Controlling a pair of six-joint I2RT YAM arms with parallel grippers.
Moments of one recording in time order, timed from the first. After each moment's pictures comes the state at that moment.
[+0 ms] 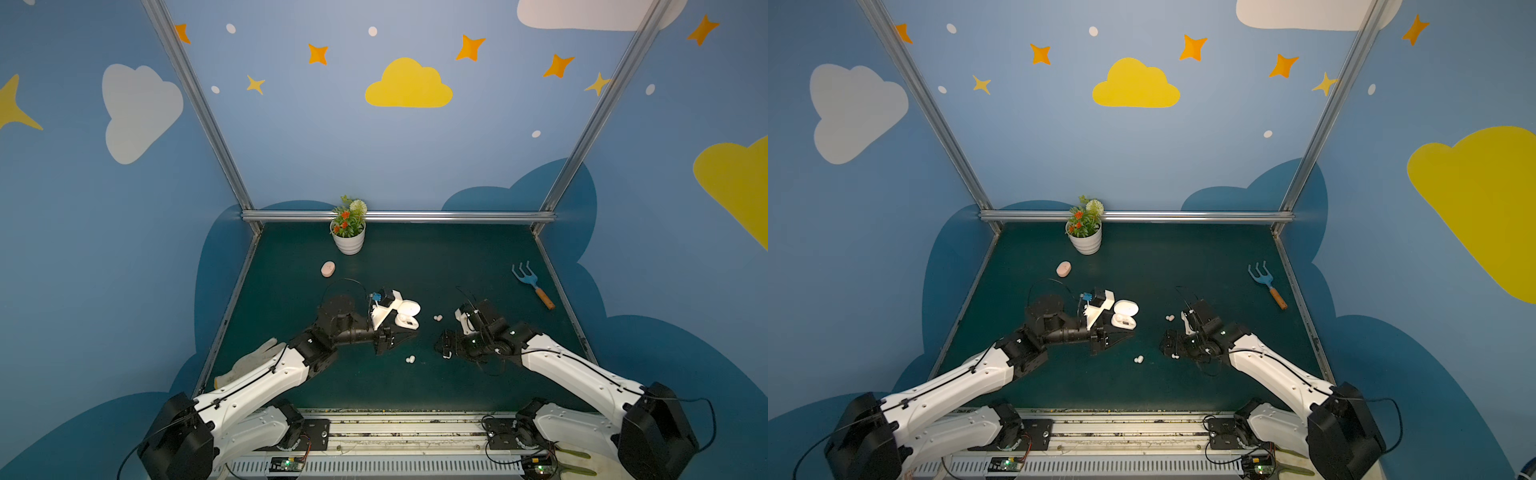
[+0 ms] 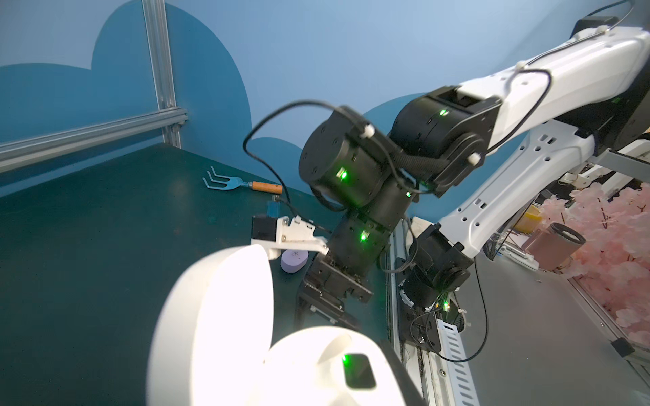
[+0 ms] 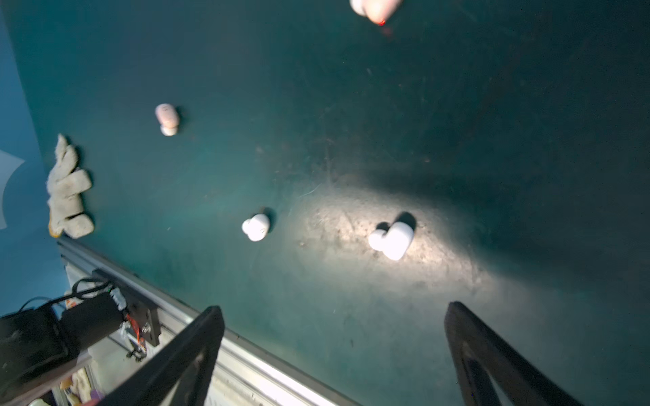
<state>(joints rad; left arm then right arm) -0.71 1.05 0.60 0.26 0.64 -0.12 0.65 1.16 0.63 -0.58 -0.26 0.71</state>
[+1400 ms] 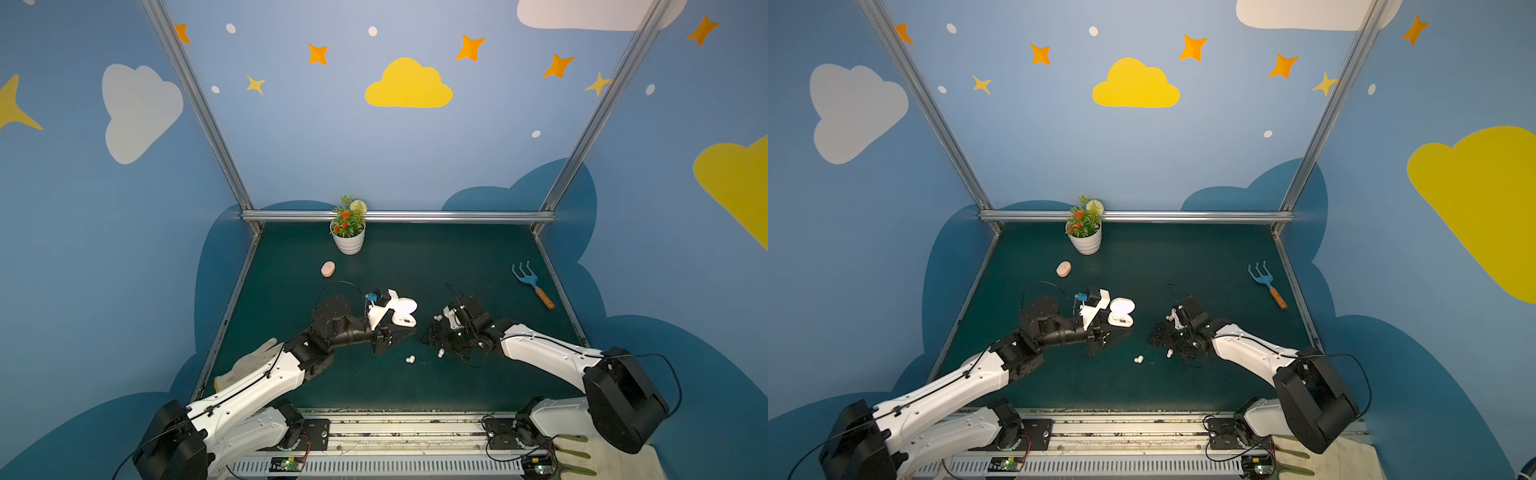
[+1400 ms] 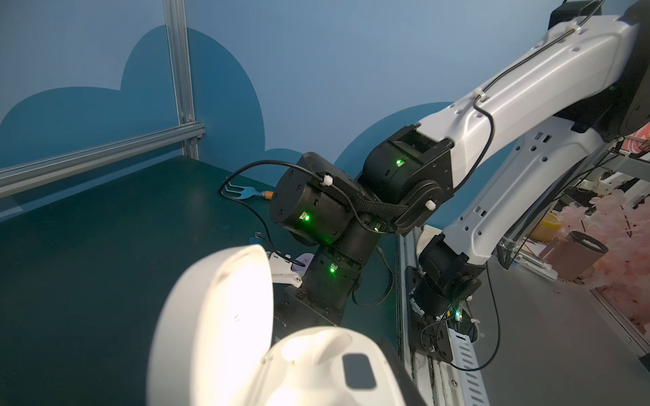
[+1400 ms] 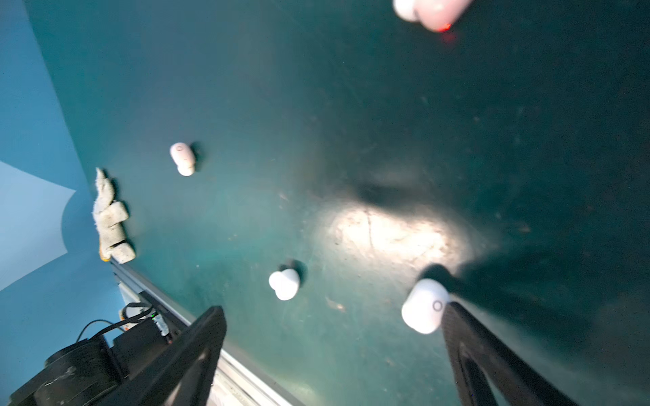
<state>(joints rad) -0.71 1.02 0.60 0.26 0.60 -0.12 0.67 1.35 0.67 -0.35 -0.34 0.83</state>
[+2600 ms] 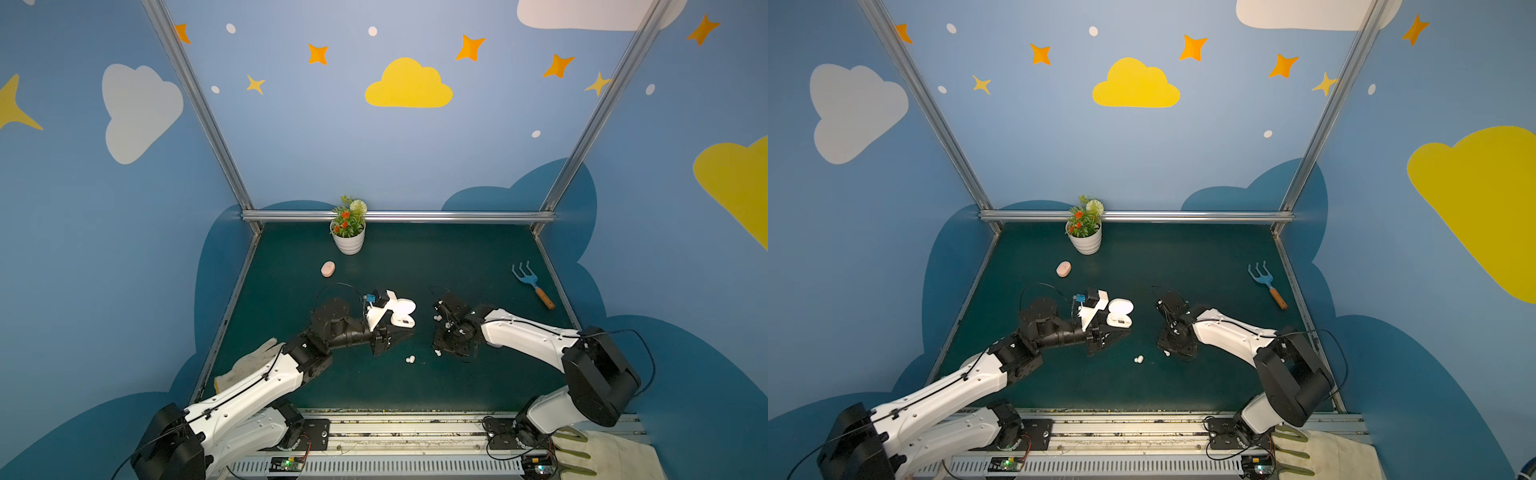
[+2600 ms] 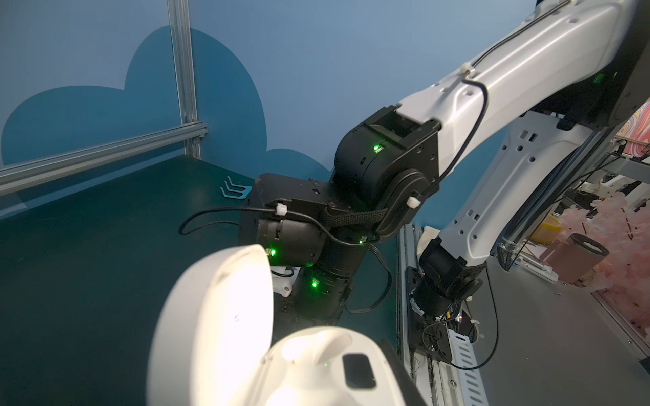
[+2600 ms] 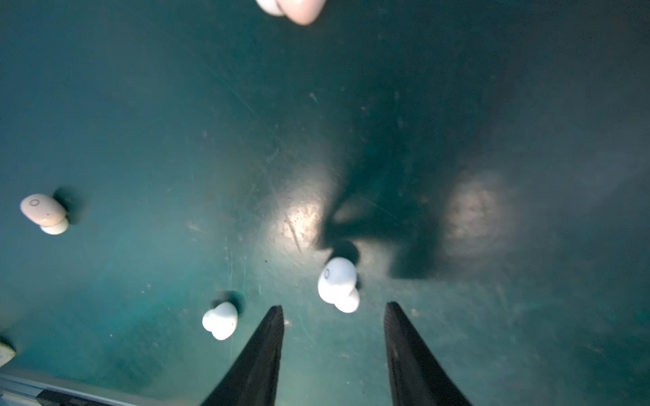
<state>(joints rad) -0.71 1.00 0.58 0.26 0.59 -0.13 0.76 1.53 0.88 -0.66 -0.10 0.95</state>
